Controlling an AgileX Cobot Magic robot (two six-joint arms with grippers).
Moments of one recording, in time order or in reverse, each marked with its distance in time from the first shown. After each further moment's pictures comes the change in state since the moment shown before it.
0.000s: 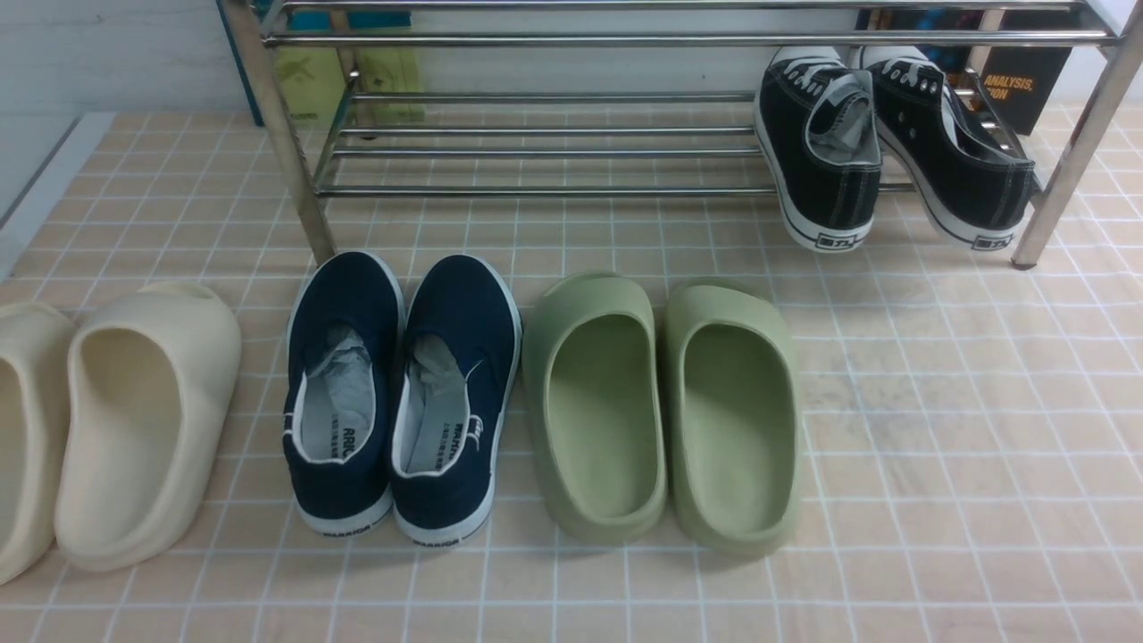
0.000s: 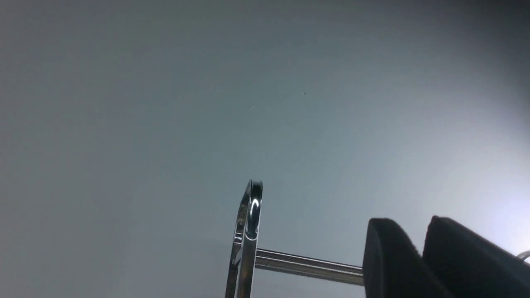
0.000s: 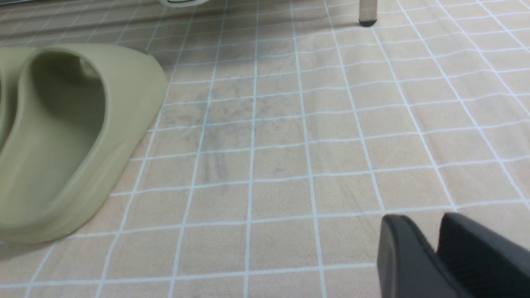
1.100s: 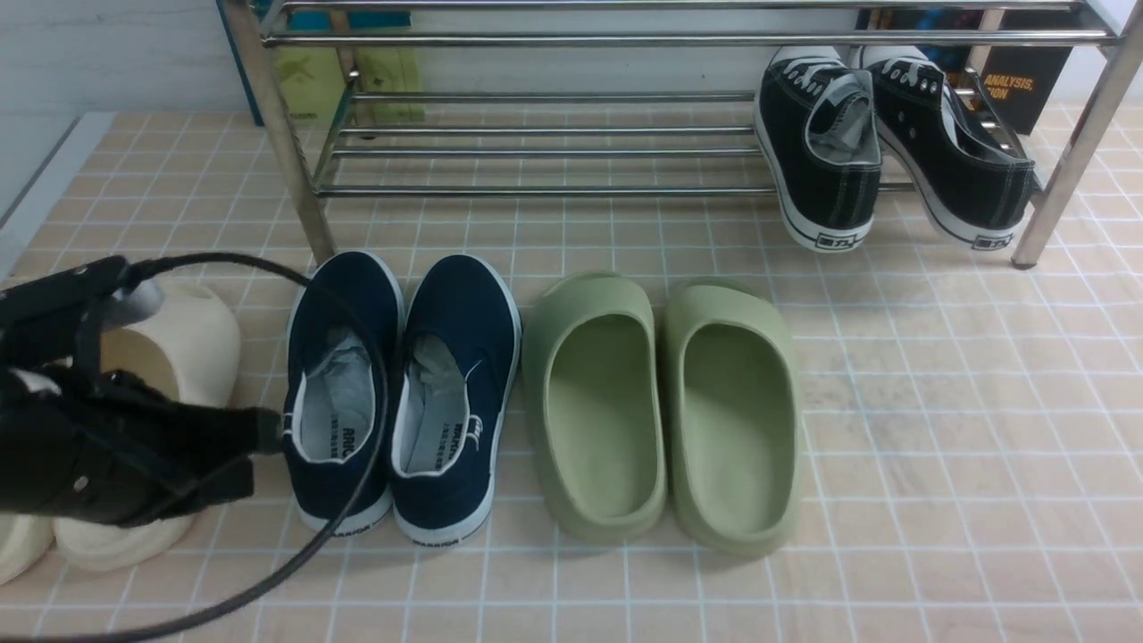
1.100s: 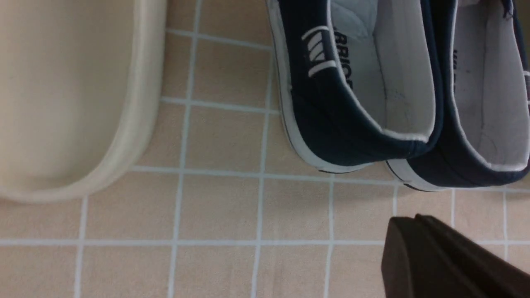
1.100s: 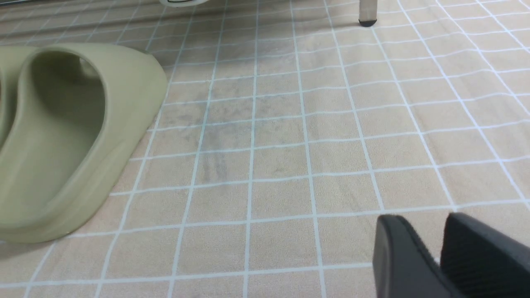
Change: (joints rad) right arm 0.000 0.000 0.000 -0.002 0.000 0.000; left arm 0.000 1.204 -0.469 -0.362 1.186 0.257
